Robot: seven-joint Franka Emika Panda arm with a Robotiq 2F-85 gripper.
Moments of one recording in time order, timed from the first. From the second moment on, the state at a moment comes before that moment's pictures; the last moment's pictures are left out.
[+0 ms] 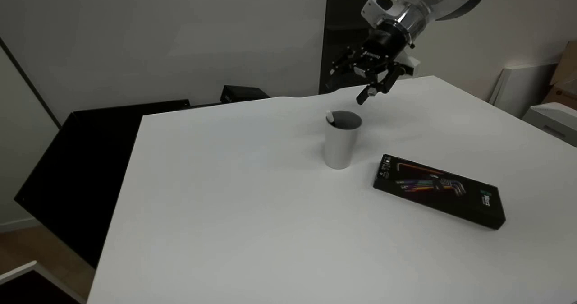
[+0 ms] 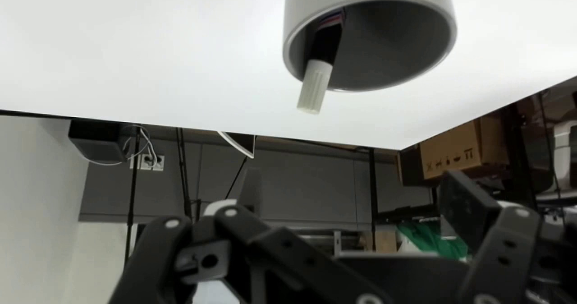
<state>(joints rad) -0.16 0.90 0.08 -1.24 0.79 1.70 -2.23</state>
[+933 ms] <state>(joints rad) -0.10 0.69 0.08 -1.25 0.13 1.77 -2.32</state>
